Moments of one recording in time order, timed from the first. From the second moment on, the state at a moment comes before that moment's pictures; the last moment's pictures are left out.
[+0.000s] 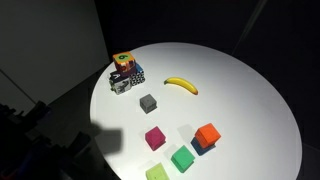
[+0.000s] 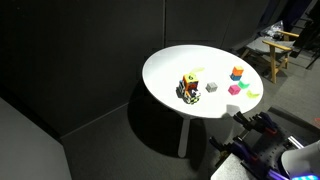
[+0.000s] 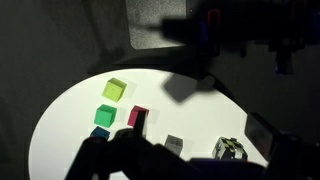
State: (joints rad) arm -0.25 -0.82 -0.23 -2.69 -0.30 1.83 -0.20
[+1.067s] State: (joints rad) arm -0.20 -0.74 -0.33 -2.60 -0.26 1.84 -0.30
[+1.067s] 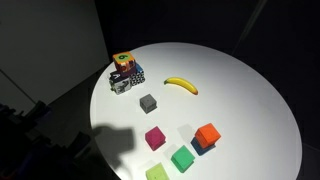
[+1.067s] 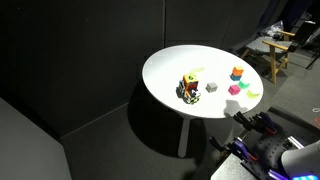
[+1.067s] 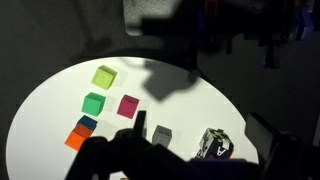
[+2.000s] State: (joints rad) arm -0.20 -0.37 -0.38 -2.49 -0.20 2.17 -0.39
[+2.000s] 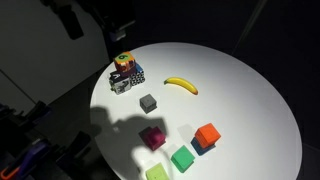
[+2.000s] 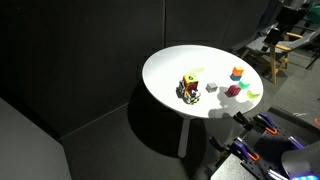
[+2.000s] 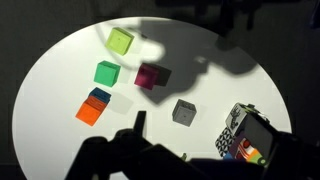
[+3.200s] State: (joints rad) arm -0.24 0.02 -0.38 -2.36 -0.09 2.38 -0.48
